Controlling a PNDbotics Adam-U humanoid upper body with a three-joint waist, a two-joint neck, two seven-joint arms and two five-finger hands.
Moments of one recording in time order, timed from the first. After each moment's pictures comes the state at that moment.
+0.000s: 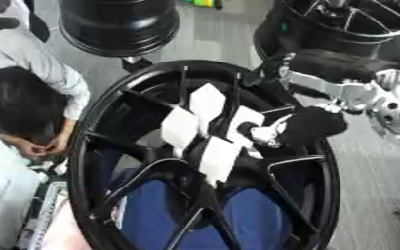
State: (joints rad) left arm -0.38 0.35 0.06 -1.98 0.14 0.01 0.15; right arm -0.90 -0.84 0.72 -1.99 0.42 0.63 0.59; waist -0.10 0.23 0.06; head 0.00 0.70
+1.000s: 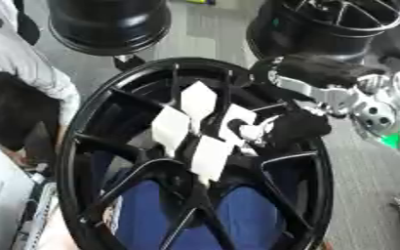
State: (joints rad) left arm -0.39 0.35 0.06 -1.98 0.15 0.01 0.15; right arm -0.86 -0.81 0.70 -1.99 0.47 0.62 0.59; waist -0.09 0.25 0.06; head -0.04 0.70
